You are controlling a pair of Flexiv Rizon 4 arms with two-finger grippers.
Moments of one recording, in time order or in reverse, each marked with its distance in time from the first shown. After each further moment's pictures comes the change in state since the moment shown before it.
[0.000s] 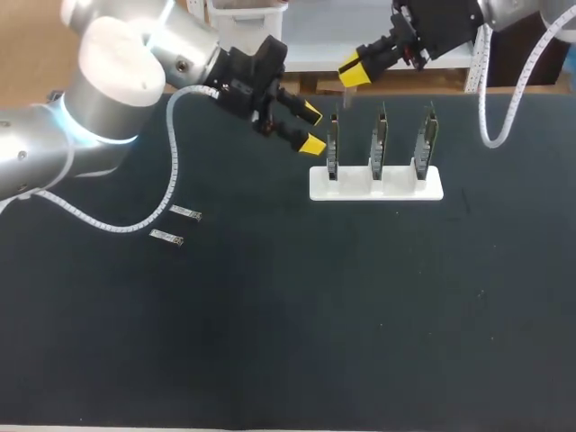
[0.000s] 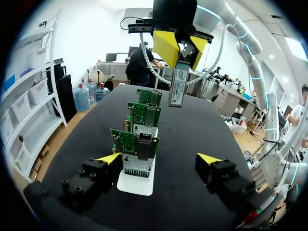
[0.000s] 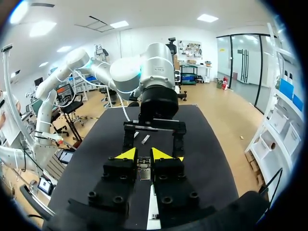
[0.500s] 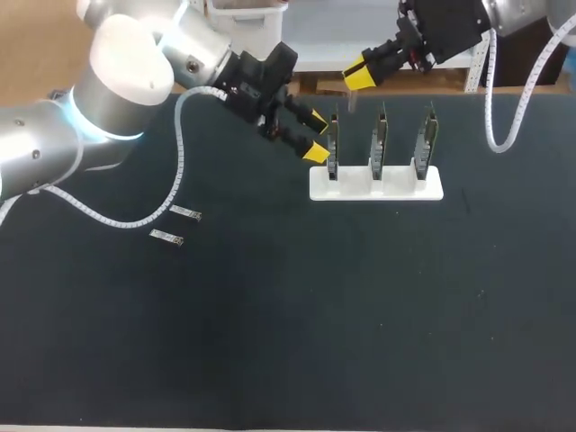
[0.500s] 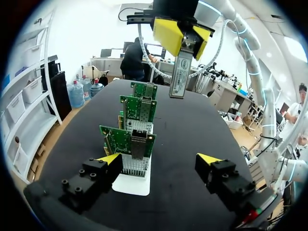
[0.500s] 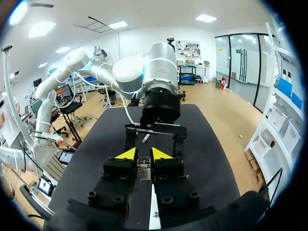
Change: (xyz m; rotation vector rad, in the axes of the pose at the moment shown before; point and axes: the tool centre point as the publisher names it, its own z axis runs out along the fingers) left arm 0.006 -0.003 0.012 0.041 0.050 0.011; right arm 0.005 0.004 -0.004 0.010 -0.002 0.006
